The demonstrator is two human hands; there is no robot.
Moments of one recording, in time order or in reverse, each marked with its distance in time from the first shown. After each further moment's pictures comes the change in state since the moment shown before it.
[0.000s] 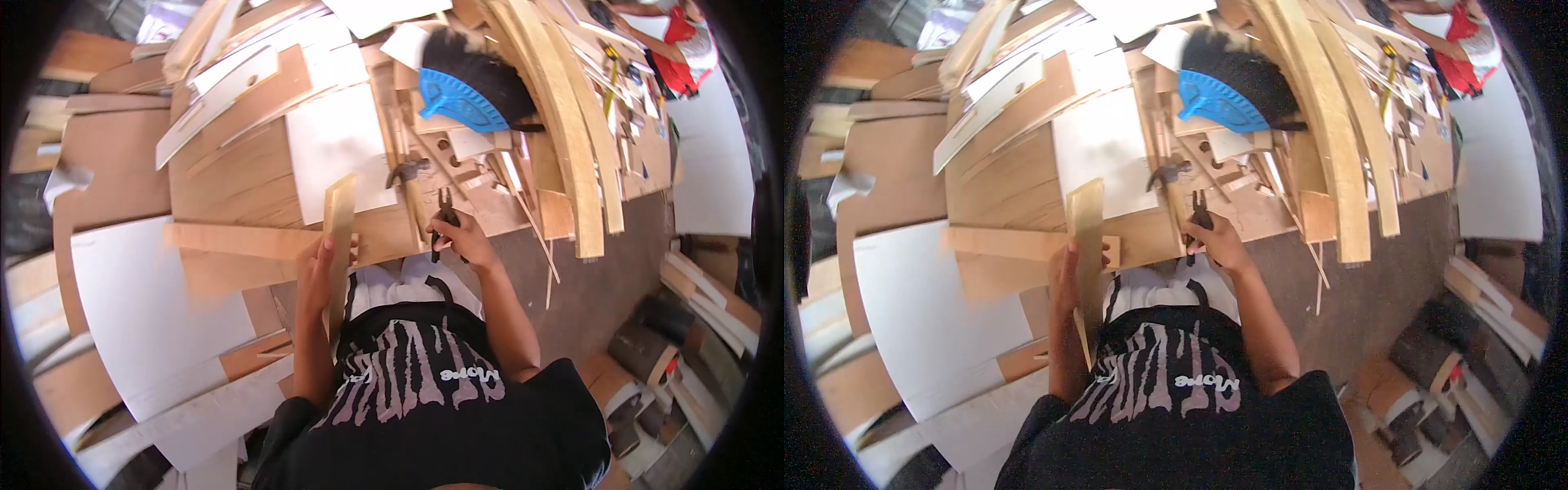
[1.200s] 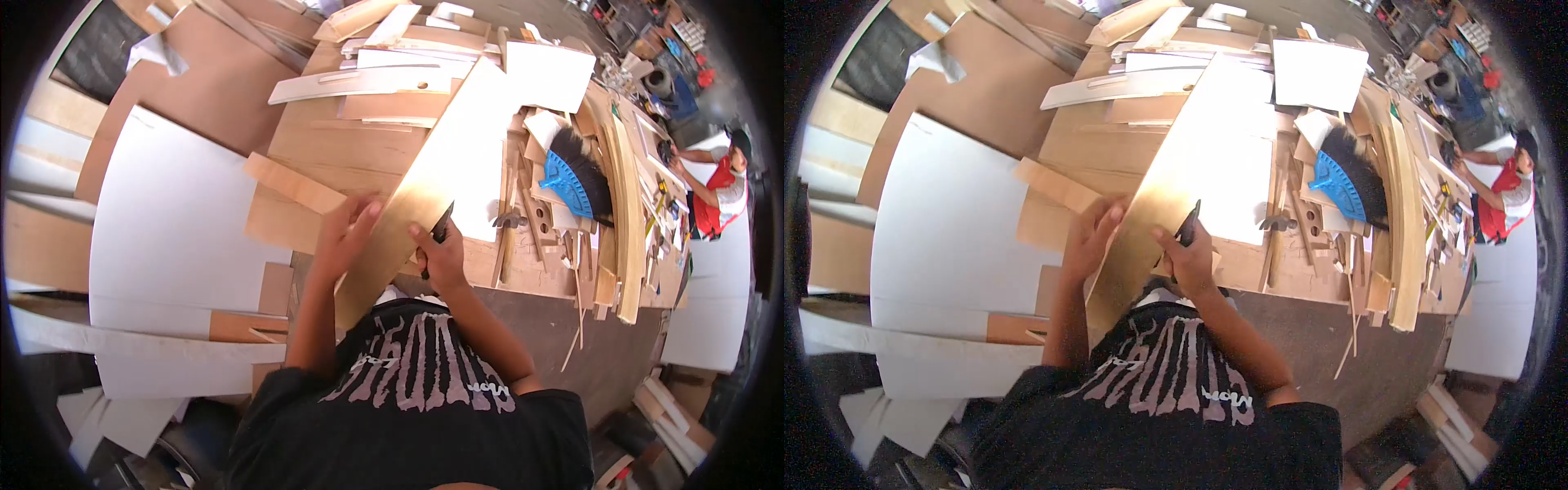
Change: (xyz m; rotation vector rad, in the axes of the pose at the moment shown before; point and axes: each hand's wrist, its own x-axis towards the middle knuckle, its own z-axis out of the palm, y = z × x) left_hand -0.043 0.037 -0.197 0.139 0.254 0.463; right_hand -0.034 -0.097 0.299 0.336 -0.193 -0.369
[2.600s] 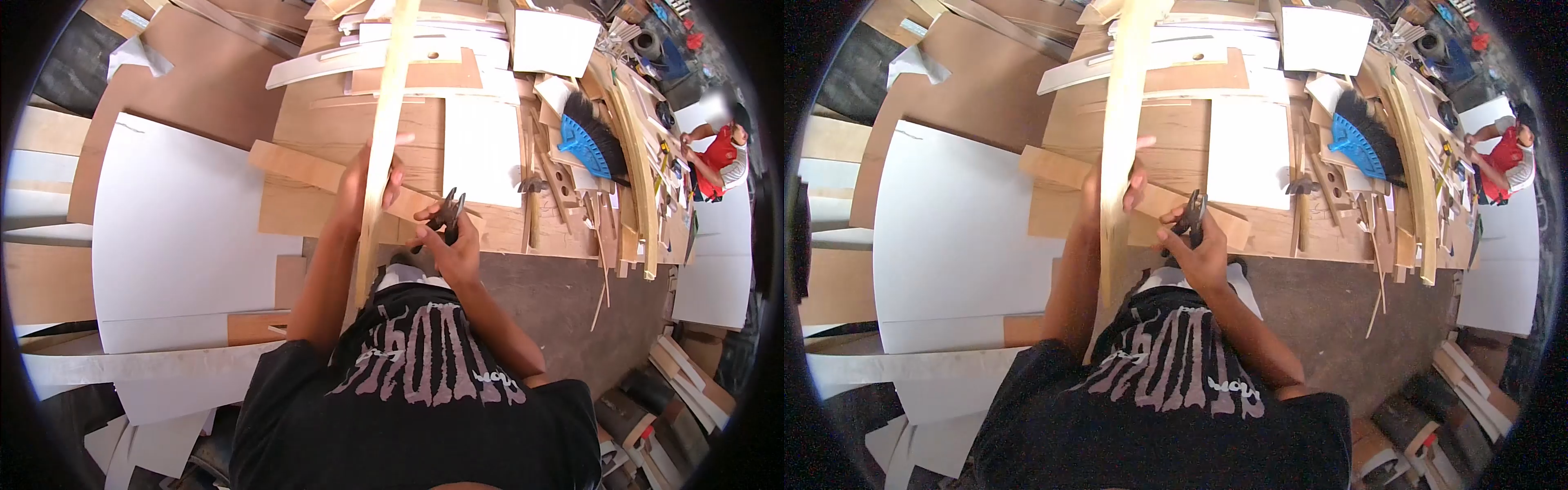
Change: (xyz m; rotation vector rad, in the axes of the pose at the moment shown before) left_hand 0.042 -0.030 -0.042 -0.803 -0.359 -0.203; right_hand -0.036 0.041 0.064 -0.087 0.024 -0.180
